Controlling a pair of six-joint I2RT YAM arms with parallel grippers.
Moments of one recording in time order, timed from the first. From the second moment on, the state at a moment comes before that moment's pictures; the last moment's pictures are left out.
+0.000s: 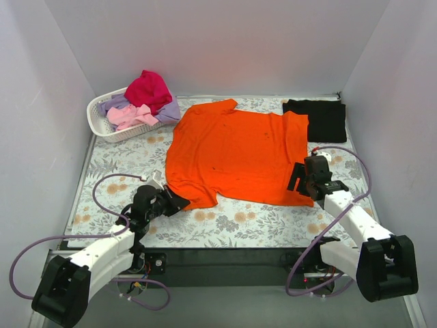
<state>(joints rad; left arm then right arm) -0.42 0.85 0.12 0.21 0.25 -0.90 0.23 1.07 0.55 -0.39 0.23 0.41</state>
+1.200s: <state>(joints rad) -0.44 0.85 0.12 0.18 0.23 -0.86 -0.07 0.90 0.38 -0.48 0.01 0.57</state>
